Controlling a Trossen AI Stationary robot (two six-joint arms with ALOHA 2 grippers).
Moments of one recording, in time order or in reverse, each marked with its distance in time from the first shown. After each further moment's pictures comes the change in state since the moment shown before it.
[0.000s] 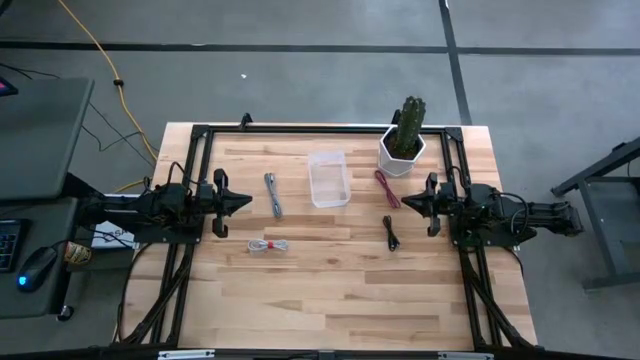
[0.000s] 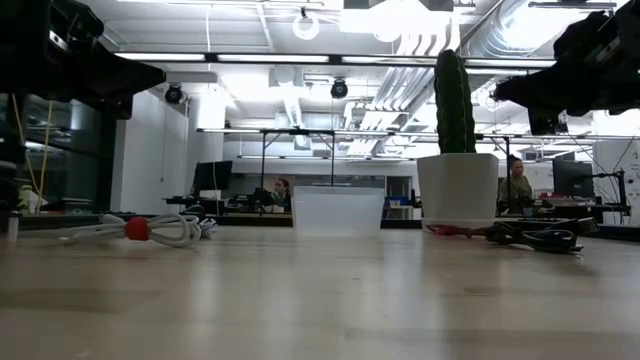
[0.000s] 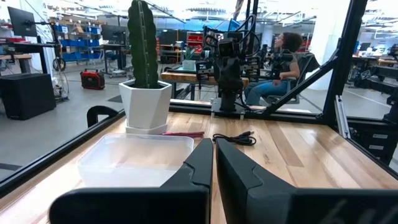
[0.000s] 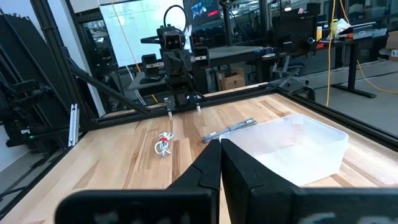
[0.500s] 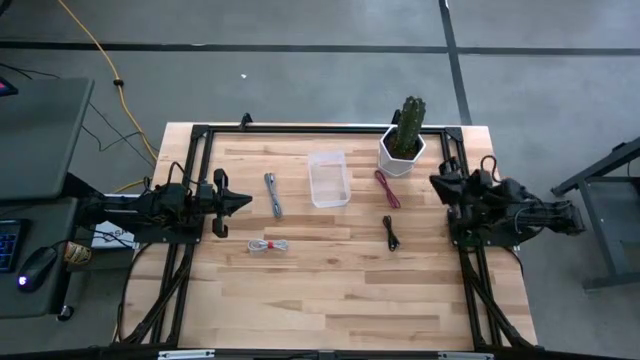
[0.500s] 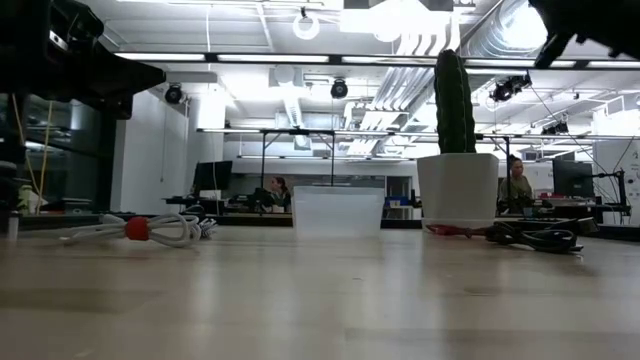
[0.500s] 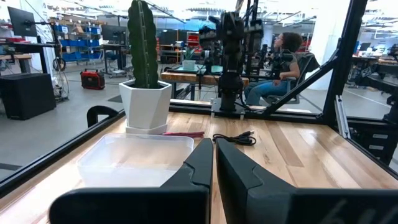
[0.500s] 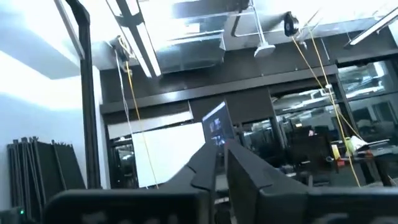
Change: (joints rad) left arm 0.000 0.000 0.000 0.000 0.000 0.000; right arm 0.002 0.048 0.062 0.533 0.017 0.000
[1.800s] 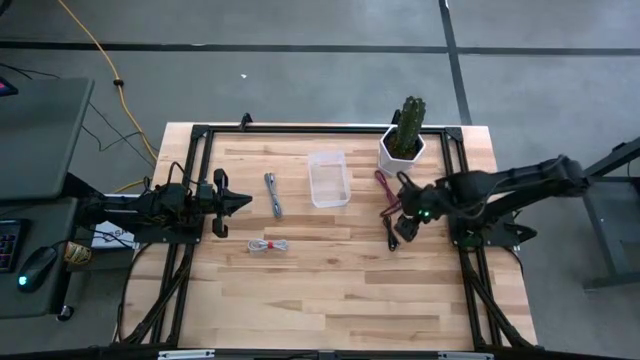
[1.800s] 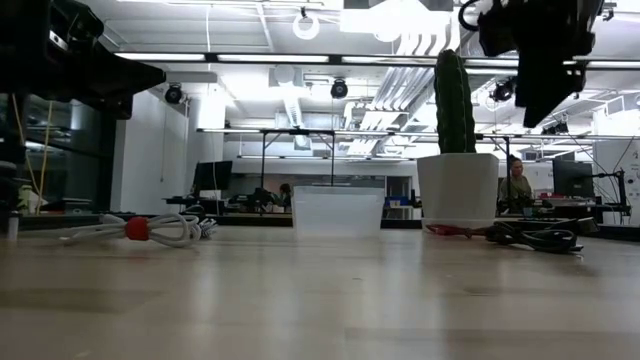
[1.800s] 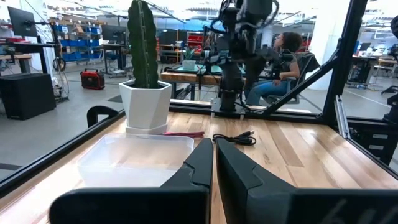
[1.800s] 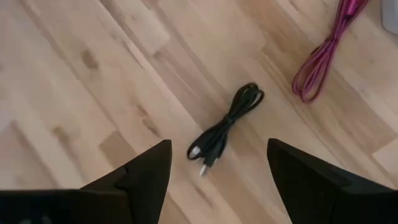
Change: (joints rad) left arm 0.000 0.000 0.000 0.000 0.000 0.000; right arm 0.212 1.057 0.855 -1.555 0.047 0.687
